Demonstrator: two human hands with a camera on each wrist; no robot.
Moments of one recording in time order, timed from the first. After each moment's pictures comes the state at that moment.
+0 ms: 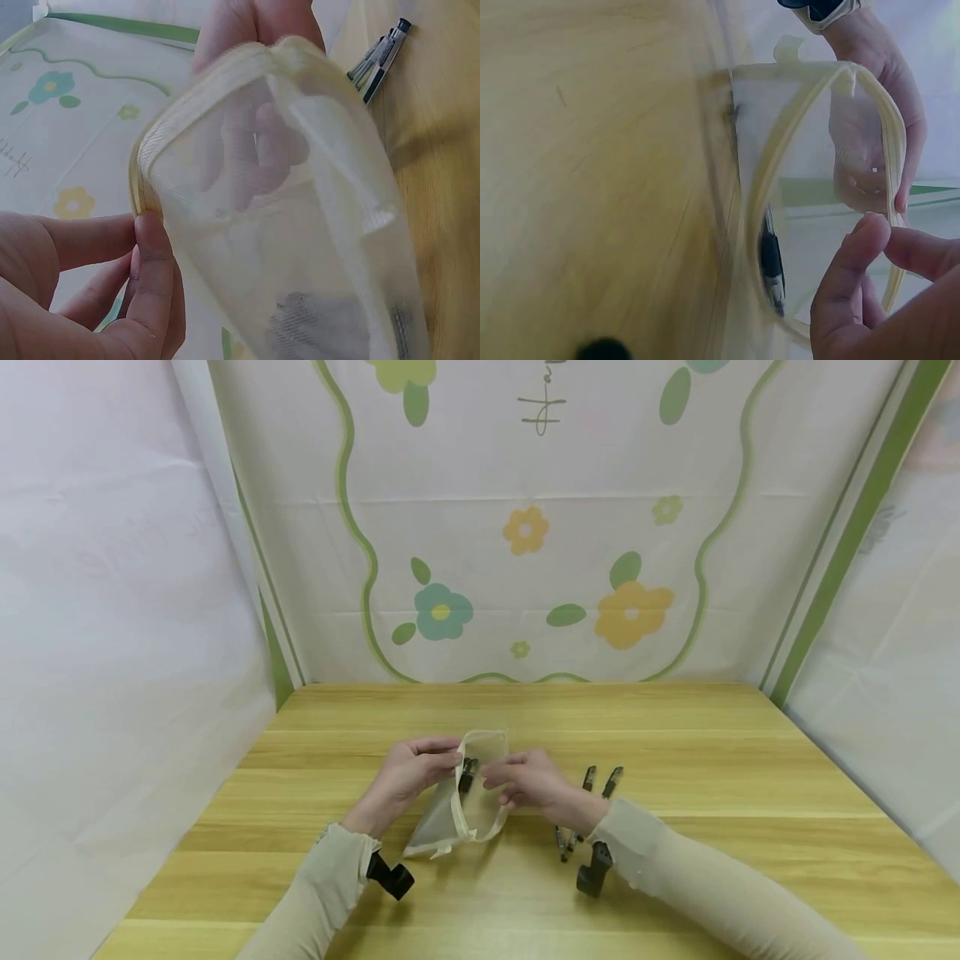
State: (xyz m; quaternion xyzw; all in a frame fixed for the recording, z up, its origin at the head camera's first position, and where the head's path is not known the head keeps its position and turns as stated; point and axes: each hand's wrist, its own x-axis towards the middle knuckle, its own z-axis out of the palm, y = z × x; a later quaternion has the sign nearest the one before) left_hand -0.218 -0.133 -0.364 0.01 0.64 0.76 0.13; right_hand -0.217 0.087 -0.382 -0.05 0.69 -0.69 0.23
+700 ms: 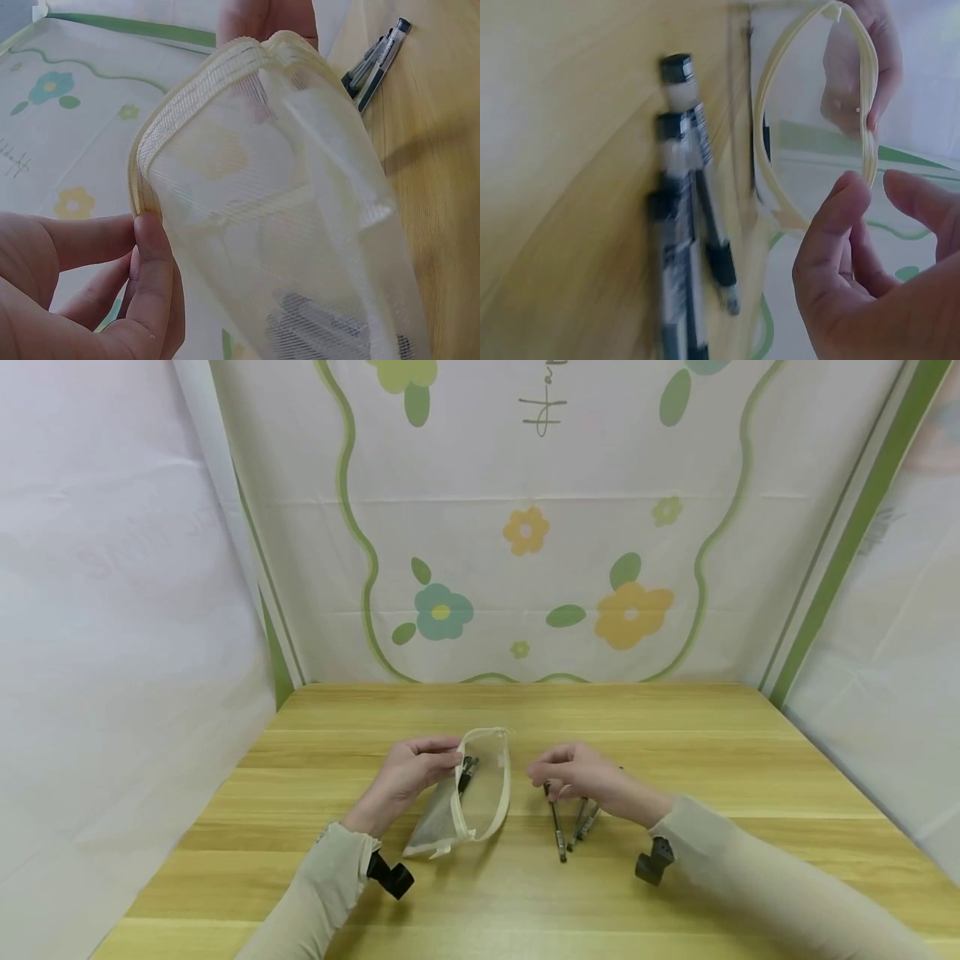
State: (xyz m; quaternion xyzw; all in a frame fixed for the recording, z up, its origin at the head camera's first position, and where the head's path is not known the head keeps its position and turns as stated) left_hand -0.217 -0.133 -0.363 0.01 0.64 0.76 0.13; right_hand -0.221 0.159 -0.373 -0.11 0.77 -0.60 0.21
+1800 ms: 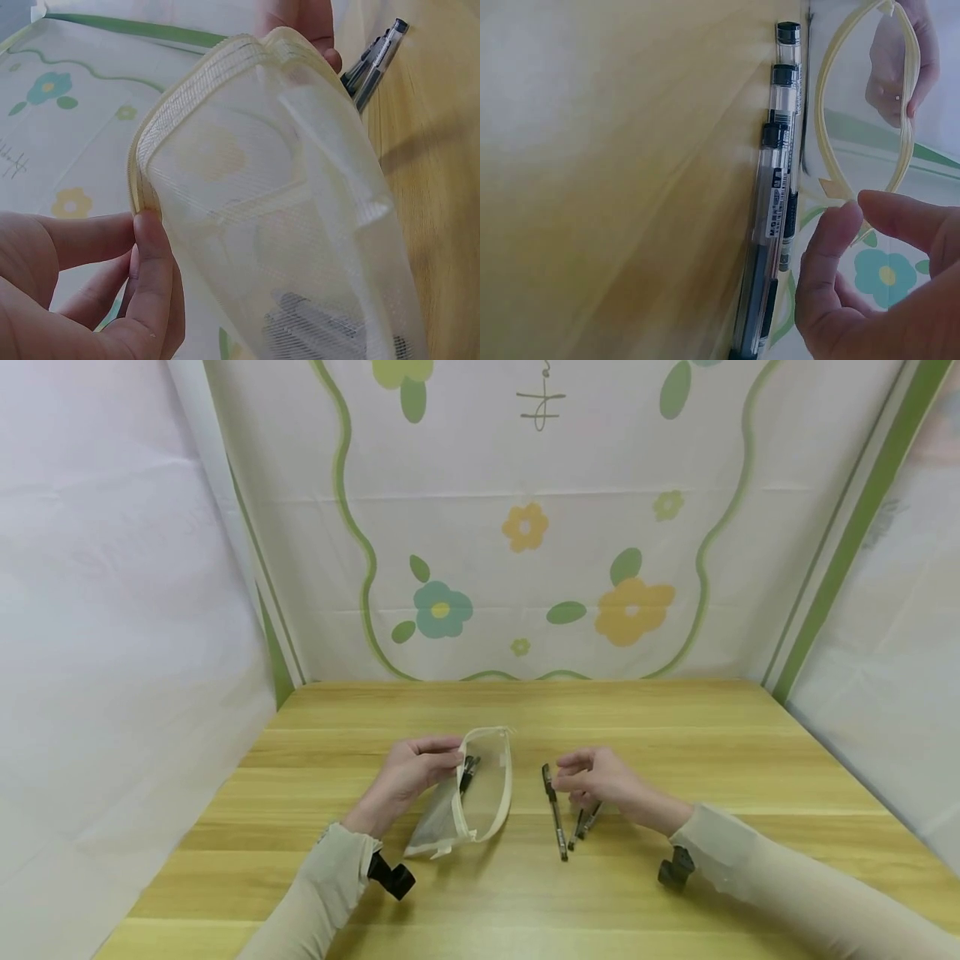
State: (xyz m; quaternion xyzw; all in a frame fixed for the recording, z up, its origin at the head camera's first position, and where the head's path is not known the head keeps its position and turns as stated) left_hand -0.219 -0.131 -0.363 0.01 0.64 0.76 0.13; right_hand -0.216 0.185 -0.385 -0.09 0.79 -0.59 0.17
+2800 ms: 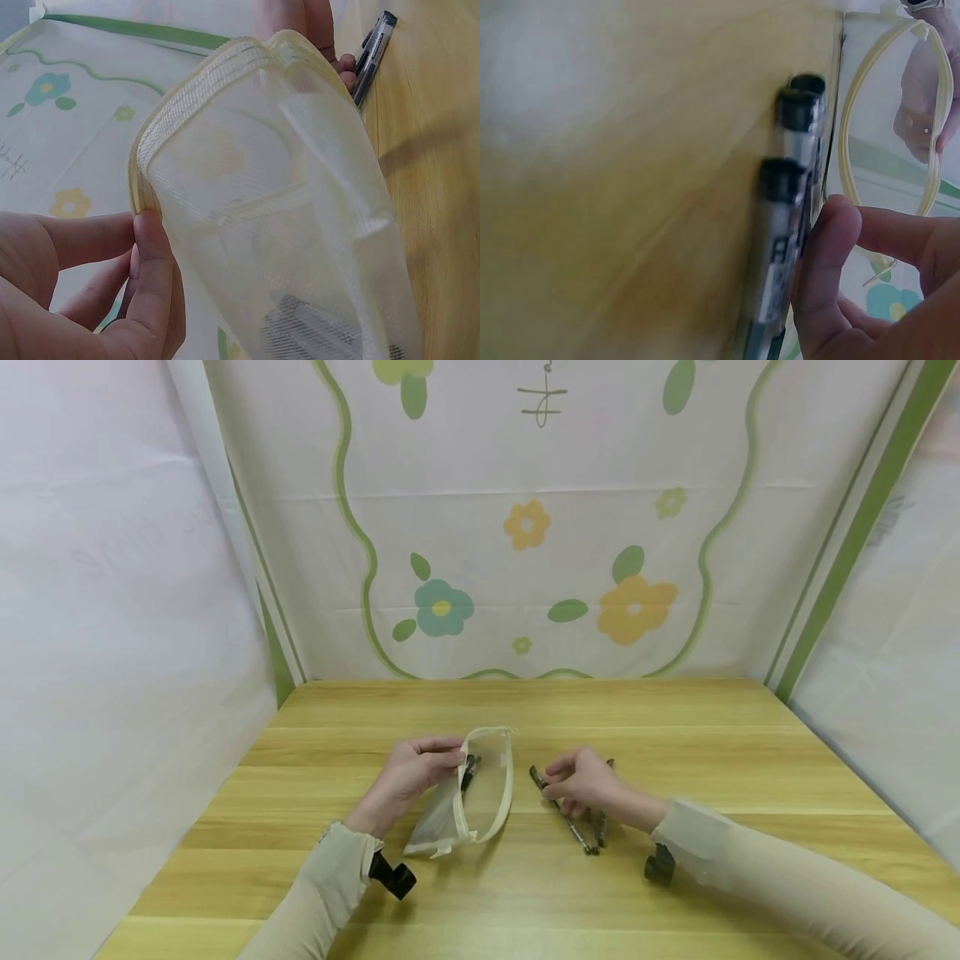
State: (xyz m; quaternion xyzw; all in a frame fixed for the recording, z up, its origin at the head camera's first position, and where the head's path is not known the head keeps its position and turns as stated) left_hand -0.219 -0.130 -0.363 0.01 0.64 0.75 0.13; right_hand -0.220 0.160 -0.396 -0.07 0.83 -0.54 0.14
